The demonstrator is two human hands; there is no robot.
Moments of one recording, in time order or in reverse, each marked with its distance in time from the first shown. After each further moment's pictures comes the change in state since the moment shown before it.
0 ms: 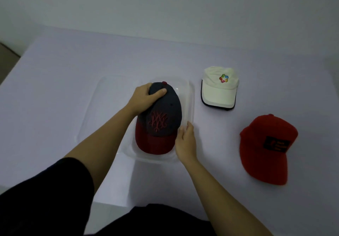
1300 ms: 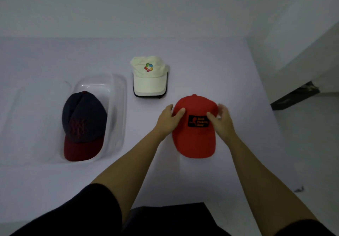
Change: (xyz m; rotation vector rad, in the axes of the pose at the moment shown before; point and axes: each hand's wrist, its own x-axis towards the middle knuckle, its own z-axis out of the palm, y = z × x) left_hand -0.064 0.101 0.298 -0.078 -0.297 -0.168; right_hand 0.050 0.107 -0.322 0.032 0.251 -0.048
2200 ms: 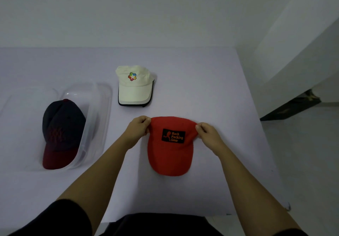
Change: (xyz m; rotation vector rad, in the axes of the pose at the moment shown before) left_hand 0.020 -0.015 -0.010 -0.083 0.066 -0.030; right_hand 0.035 0.043 -0.033 -0.122 -0.321 -0.032
